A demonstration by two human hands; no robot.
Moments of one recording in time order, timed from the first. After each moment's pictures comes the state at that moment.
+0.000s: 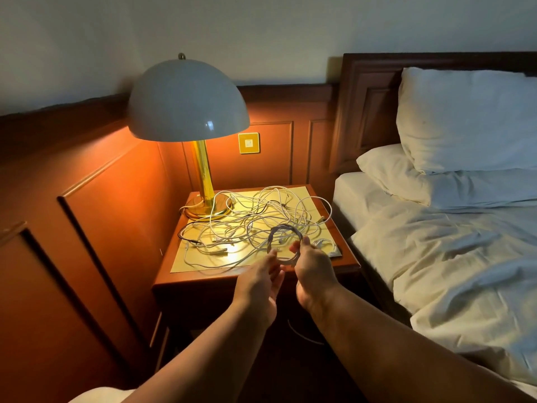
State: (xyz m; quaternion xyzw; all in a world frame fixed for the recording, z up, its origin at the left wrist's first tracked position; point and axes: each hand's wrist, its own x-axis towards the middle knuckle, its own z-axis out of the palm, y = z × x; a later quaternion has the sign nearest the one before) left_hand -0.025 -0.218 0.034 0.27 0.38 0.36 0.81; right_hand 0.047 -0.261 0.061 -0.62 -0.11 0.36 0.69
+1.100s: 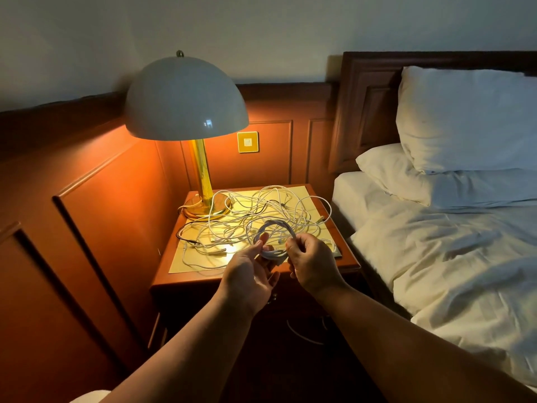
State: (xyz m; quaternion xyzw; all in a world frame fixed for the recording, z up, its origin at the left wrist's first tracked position) left_hand -0.037 -0.196 0.053 0.30 0.31 0.30 0.85; right_hand 0.072 -0.265 0.046 -0.71 -0.43 0.15 0.53
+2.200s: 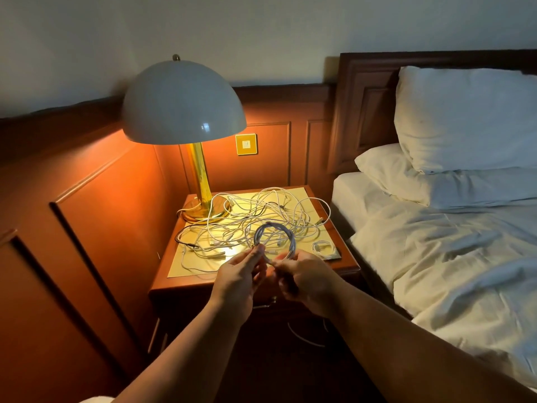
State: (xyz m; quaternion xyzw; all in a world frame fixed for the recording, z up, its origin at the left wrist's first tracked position) left_hand -0.048 -0.189 0.038 0.43 0.34 0.35 0.76; right_hand 0.067 -0.277 0.059 -0.59 -0.30 0.51 0.54
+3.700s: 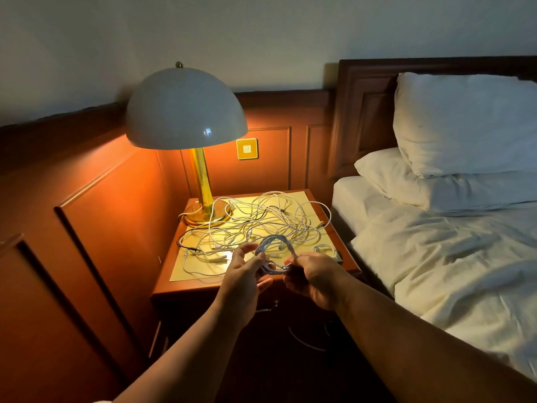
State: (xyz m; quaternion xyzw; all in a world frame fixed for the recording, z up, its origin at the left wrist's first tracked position) left_hand -0.048 -0.184 0.039 0.50 0.29 0.32 0.75; right_hand 0.079 -0.265 0.061 -0.65 -0.16 0.48 0.57
